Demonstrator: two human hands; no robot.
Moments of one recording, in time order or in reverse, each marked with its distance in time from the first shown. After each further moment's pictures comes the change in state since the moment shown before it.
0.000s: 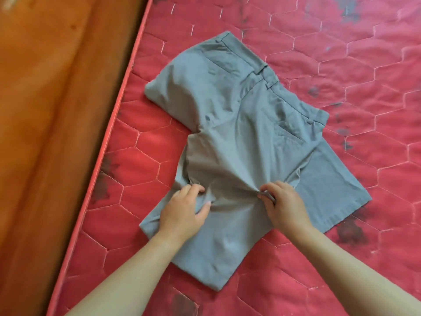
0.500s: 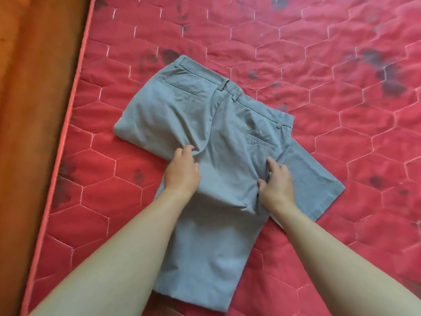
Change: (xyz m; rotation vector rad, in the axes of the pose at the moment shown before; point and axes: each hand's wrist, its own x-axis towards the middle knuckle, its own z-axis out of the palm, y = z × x) left_hand 0.046 0.114 0.026 0.045 -0.036 -0.084; right_hand -0.036 0.079 -0.032 0.148 0.168 0.448
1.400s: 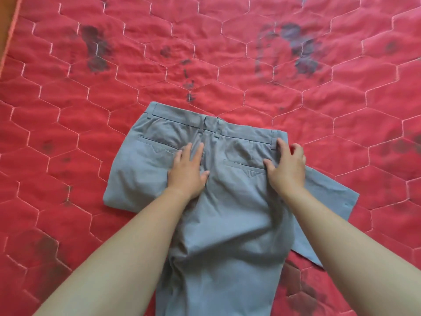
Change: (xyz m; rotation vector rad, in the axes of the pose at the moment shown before) left_hand -0.079 0.230 0.170 0.239 -0.210 -0.001; right_hand 0.074 0.239 -0.179 -0.038 0.014 -0.026
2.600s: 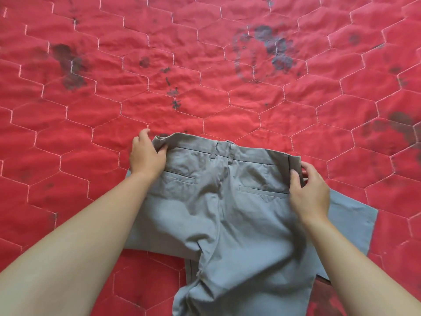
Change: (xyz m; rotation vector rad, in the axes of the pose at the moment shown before) left_hand 0.043 -0.050 -0.051 -0.358 0.365 -0.128; right_hand -0.067 0.034 -0.014 0.237 0.309 0.185
